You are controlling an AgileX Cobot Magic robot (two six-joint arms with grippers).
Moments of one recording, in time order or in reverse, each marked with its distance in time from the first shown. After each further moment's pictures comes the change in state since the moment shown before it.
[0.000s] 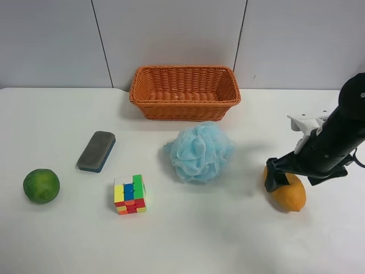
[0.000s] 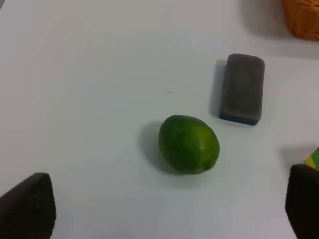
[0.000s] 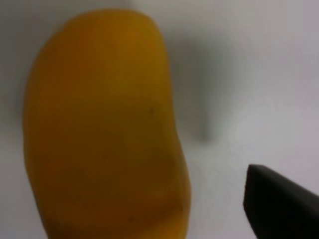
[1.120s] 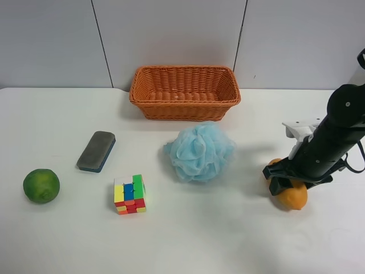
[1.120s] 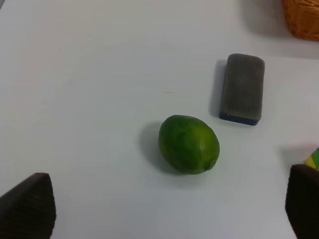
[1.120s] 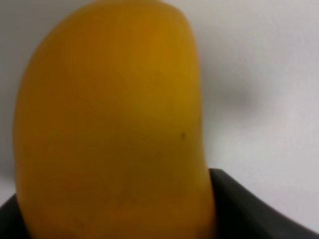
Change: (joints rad) left arm 0.000 0.000 0.000 0.000 0.000 0.000; right arm 0.001 0.049 -0.001 0.010 -0.047 0.011
